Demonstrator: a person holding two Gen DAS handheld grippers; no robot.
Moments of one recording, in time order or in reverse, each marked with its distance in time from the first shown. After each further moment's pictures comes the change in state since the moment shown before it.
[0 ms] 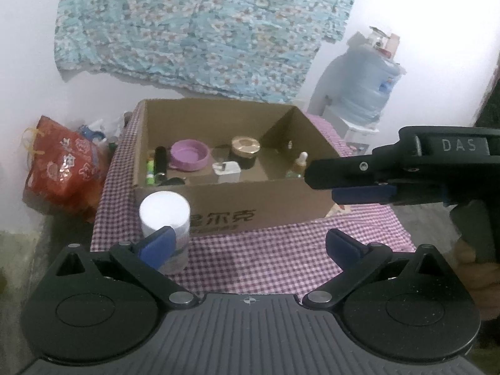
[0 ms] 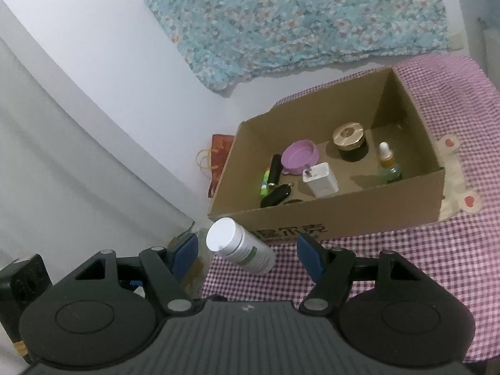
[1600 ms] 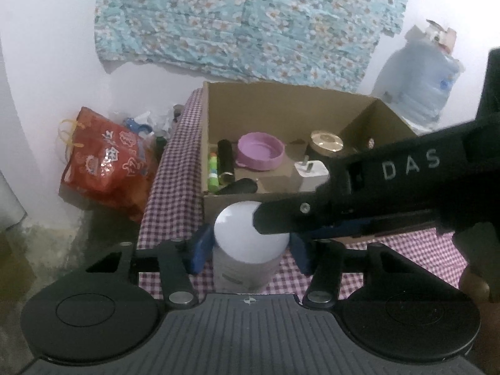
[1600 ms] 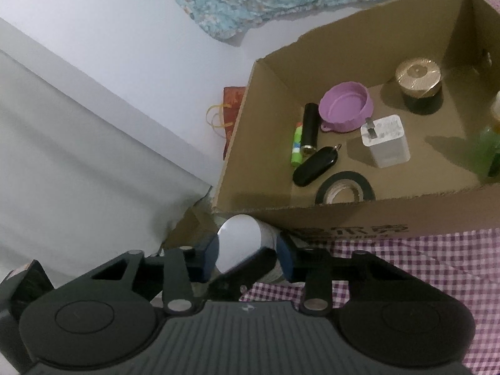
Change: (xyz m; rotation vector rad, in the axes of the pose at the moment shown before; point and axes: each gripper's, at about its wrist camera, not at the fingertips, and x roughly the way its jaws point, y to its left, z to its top) left arm 0.058 0.059 0.003 -0.027 0.001 0.189; right arm 0.135 0.010 0.013 0.069 0.189 0.077
